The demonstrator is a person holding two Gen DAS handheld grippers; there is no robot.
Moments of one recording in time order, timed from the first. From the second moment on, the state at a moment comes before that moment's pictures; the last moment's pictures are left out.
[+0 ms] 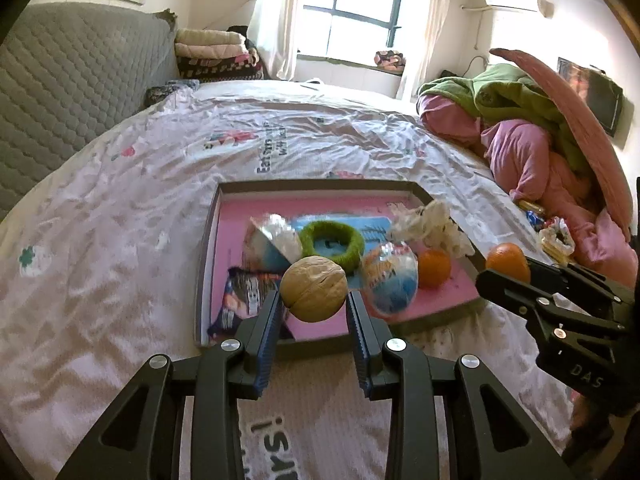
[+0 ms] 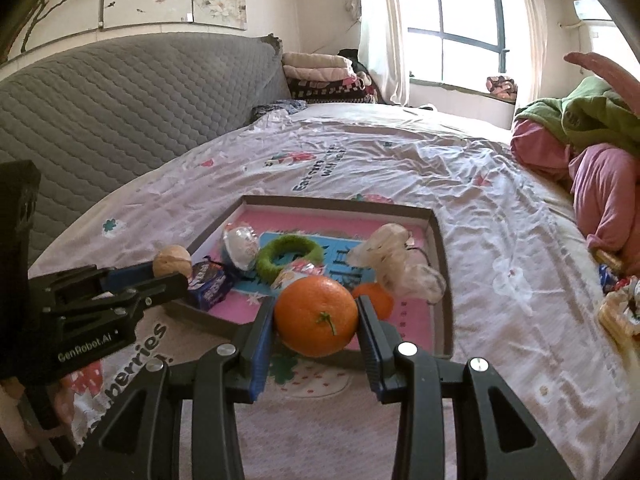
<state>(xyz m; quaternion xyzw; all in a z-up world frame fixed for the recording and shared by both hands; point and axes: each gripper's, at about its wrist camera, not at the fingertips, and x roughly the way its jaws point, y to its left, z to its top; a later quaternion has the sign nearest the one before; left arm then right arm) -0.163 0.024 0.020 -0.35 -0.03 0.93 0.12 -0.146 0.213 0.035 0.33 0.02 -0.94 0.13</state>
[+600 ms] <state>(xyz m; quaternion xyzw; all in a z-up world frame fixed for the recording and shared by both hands) -0.216 0.034 0.012 -0.36 -0.02 0.93 0.12 -0.191 0.255 0.032 0.33 0.03 -0.94 0.09</state>
